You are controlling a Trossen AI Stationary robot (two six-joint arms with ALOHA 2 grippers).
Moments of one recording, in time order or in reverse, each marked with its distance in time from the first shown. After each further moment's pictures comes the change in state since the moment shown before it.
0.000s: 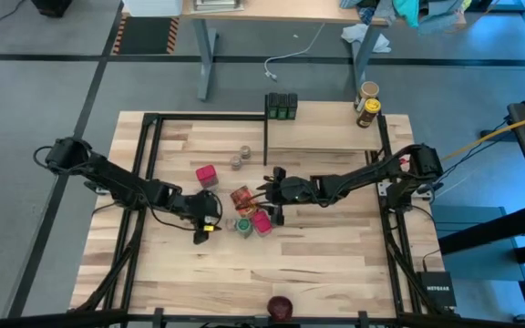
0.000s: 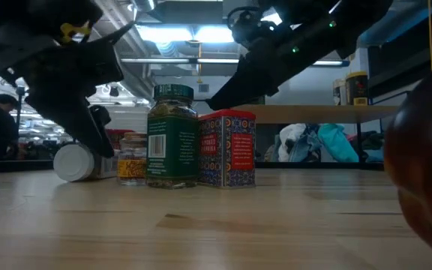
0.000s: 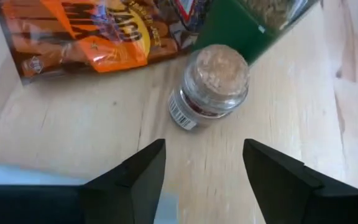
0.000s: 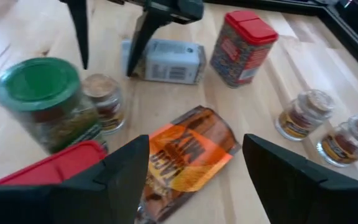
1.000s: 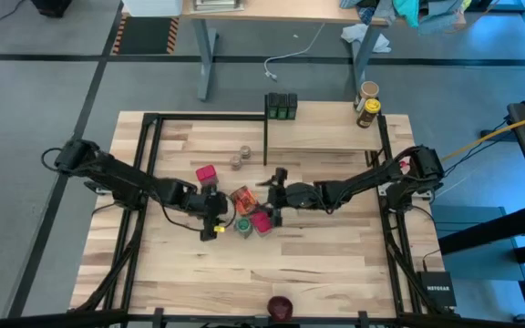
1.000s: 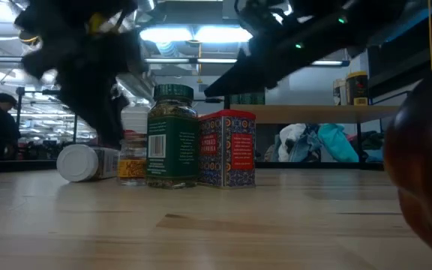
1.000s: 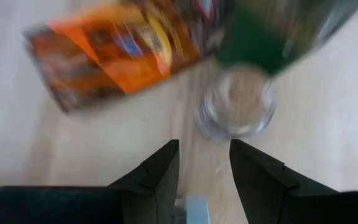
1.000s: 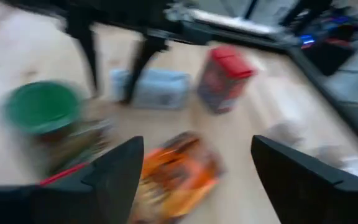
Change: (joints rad) left arm 0.048 0.106 0.293 -0.404 -0.036 0.138; right arm 0.044 -0.001 -0.037 0.155 0.164 -0.090
